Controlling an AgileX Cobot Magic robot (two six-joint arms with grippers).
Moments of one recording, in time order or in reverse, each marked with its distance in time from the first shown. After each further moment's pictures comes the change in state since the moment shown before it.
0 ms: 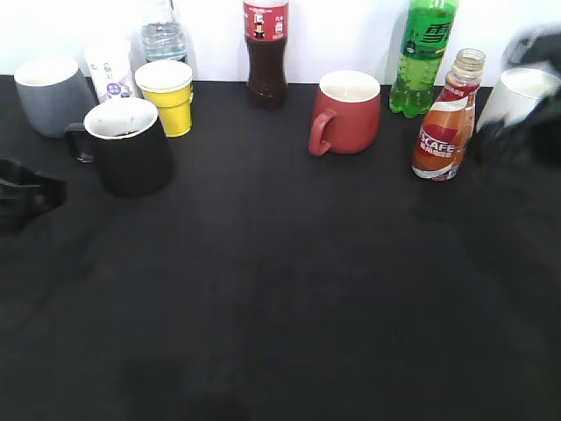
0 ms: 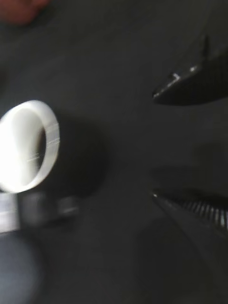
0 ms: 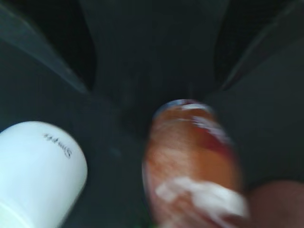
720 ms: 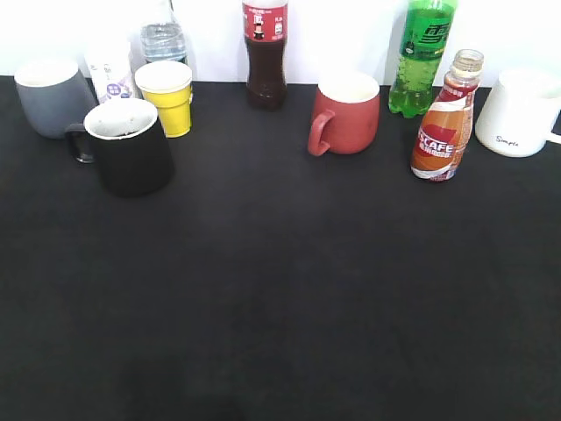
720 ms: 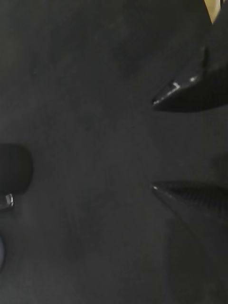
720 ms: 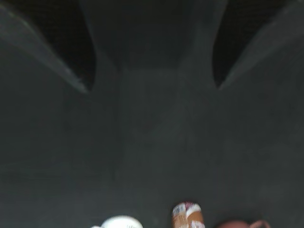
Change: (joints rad) left arm -0.091 -0.898 -0.020 -0.130 0.882 0.294; right arm 0.115 -1.471 0.231 0.271 1.029 -0.161
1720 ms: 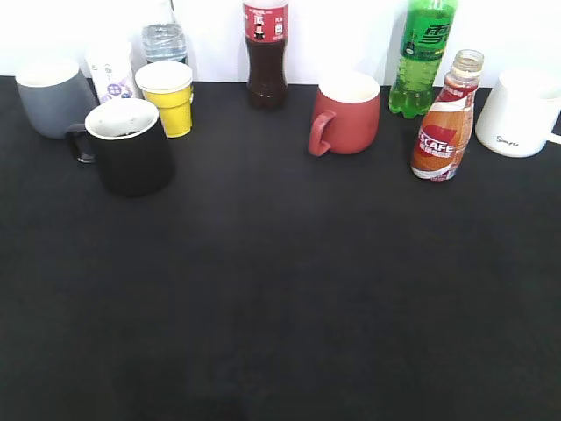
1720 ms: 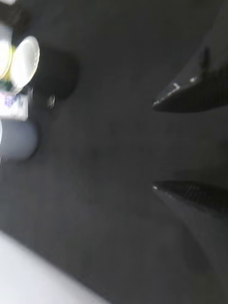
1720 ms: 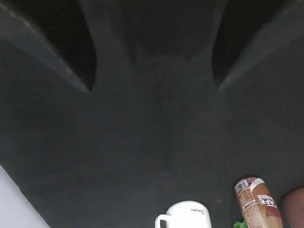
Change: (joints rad) left arm 0.439 -0.160 0.000 -0.003 -0.007 0.003; right arm -0.284 0.000 0.016 -0.003 -0.040 -0.004
